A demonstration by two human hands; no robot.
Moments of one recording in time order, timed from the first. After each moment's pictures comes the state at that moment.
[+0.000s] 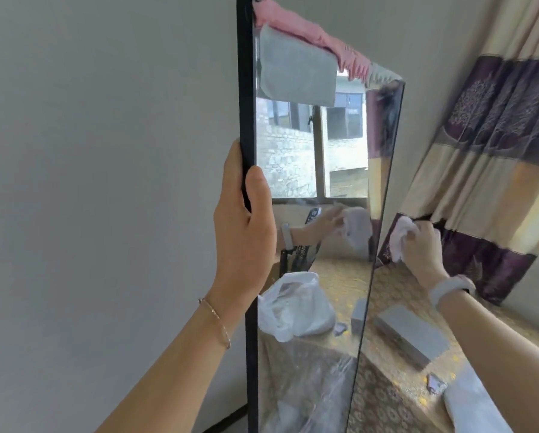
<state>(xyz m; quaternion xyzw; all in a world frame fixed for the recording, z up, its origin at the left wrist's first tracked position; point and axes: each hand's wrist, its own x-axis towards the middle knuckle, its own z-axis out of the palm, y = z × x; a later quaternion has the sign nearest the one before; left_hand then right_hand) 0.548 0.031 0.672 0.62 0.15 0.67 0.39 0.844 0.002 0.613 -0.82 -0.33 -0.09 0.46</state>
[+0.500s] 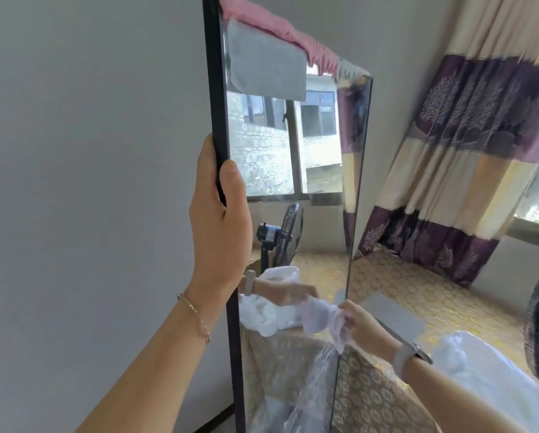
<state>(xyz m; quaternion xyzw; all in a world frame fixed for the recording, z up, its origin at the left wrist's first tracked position) 0.541 0.035 0.673 0.62 0.14 0.69 0.35 0.786 -0.039 0.489 -0.80 -0.54 0.08 0.25</state>
